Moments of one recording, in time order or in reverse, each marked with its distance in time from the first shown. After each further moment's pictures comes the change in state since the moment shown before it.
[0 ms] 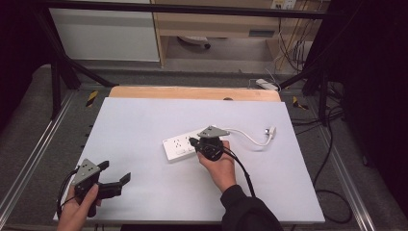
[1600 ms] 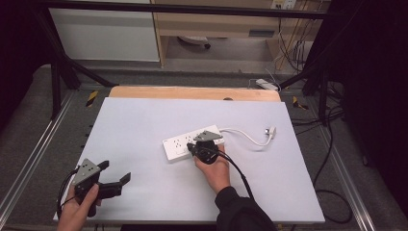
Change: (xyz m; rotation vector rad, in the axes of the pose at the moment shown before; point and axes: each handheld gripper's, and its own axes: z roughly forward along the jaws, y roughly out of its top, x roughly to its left) left arm 0.000 0.000 0.000 -0.001 0.001 0.006; right arm 0.004 -0.020 0.025 0.067 -0.011 0.026
